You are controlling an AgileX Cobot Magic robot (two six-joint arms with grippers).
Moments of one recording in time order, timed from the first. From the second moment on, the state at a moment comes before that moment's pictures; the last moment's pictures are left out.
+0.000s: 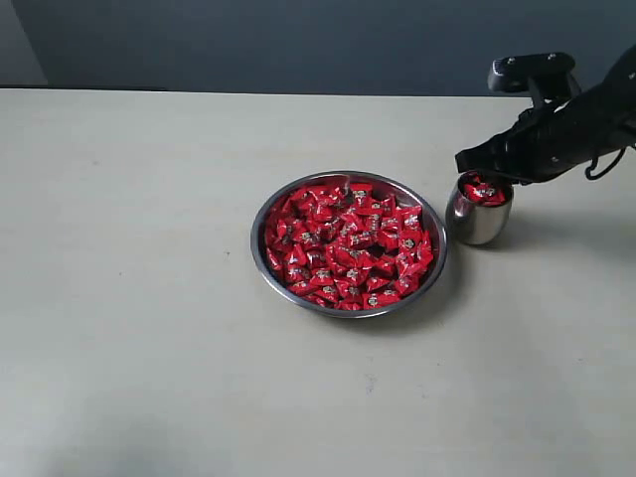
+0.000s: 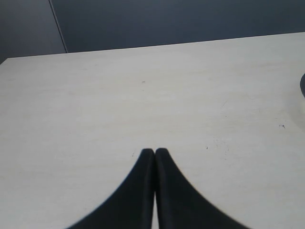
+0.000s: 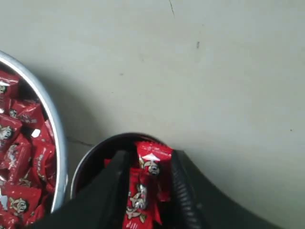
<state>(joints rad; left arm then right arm) 0.11 0.00 0.01 0.03 0.34 0.03 0.25 1.82 -1.05 0.46 0.32 -0.53</state>
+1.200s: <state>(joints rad) 0.11 0.00 0.01 0.03 0.34 0.03 0.66 2.04 -1.40 0.48 0.64 -0.54</state>
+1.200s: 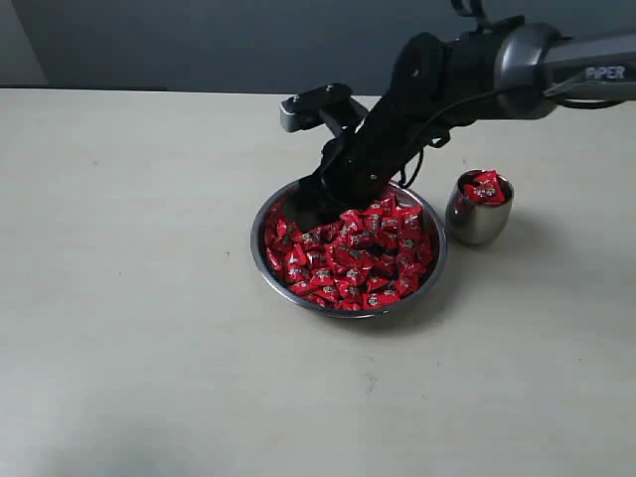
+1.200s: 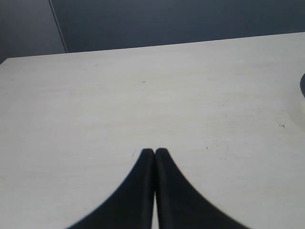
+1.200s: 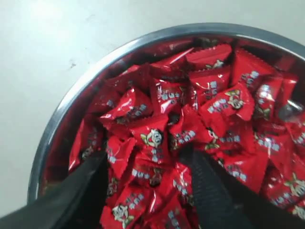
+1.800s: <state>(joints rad) 0.11 0.00 0.01 0.03 0.34 0.03 0.67 2.21 -1.52 0.48 0.66 -0.54</state>
